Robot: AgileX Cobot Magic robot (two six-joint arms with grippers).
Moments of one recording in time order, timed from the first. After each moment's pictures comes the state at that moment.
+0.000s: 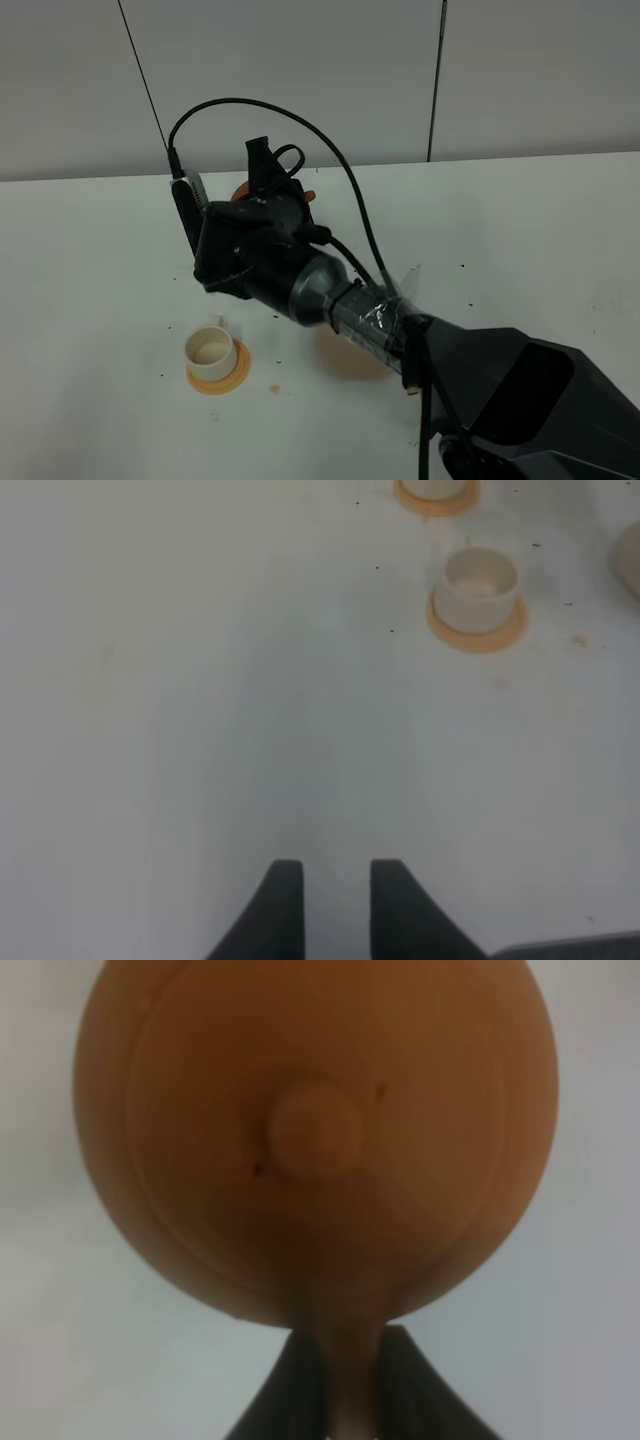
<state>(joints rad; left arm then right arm) 0.01 0.08 -0.52 0.00 1.09 0.08 0.90 2.65 -2.50 -0.92 1.06 -0.64</state>
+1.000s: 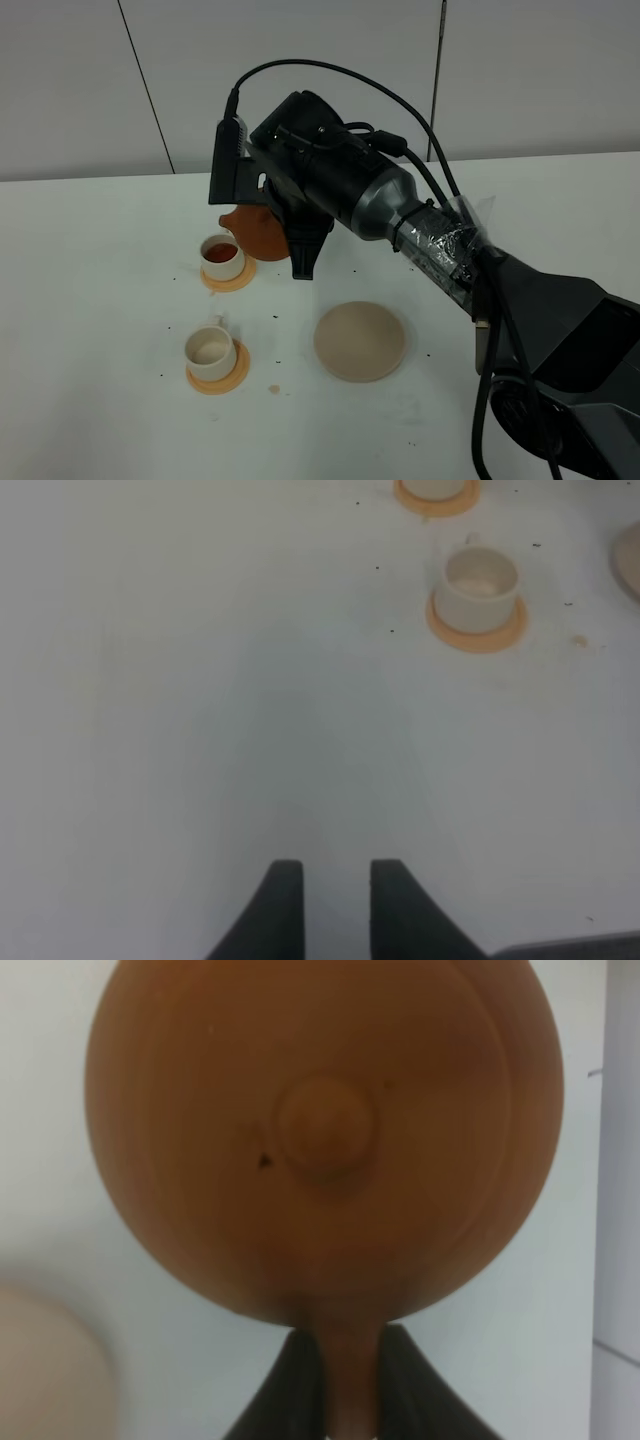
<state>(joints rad) 0.01 0.08 -0.52 0.00 1.09 0.08 0.77 2.55 -2.59 -0.31 1.23 -0.76</state>
